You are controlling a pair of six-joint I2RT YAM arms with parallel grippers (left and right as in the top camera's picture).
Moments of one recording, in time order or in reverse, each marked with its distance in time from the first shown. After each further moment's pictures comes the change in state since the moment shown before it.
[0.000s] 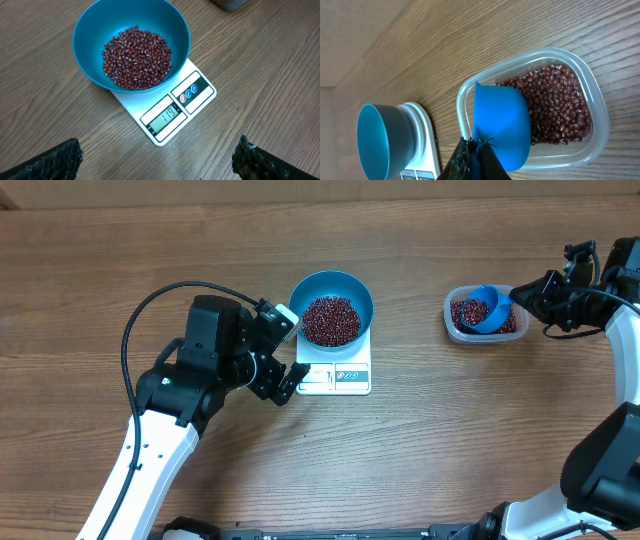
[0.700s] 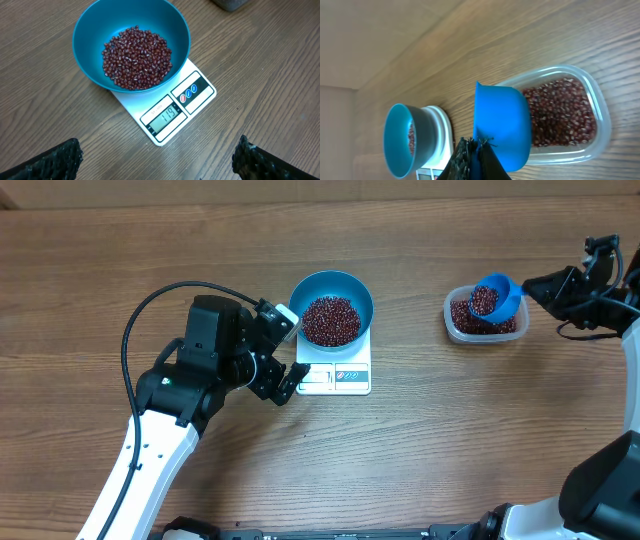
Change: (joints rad) left arm 0.000 0.000 0.000 0.000 0.000 0.000; right arm -0.042 -0.101 0.000 -0.002 -0.090 -0.018
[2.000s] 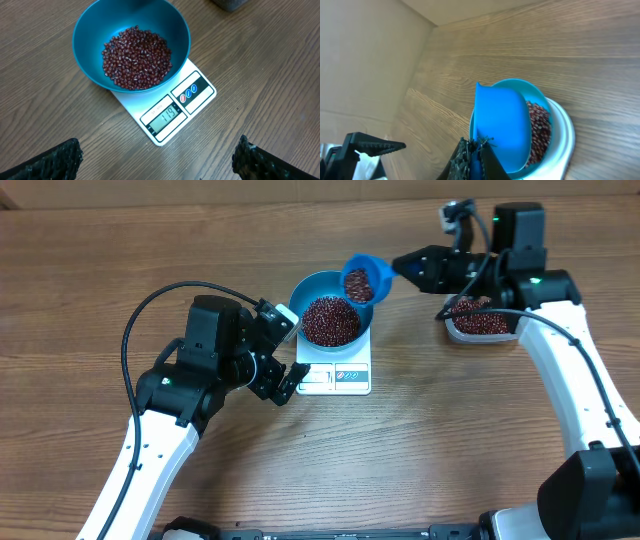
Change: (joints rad) left arm 0.000 0.000 0.000 0.000 0.000 0.000; right arm 0.532 -0.010 0.004 0.296 -0.074 0.153
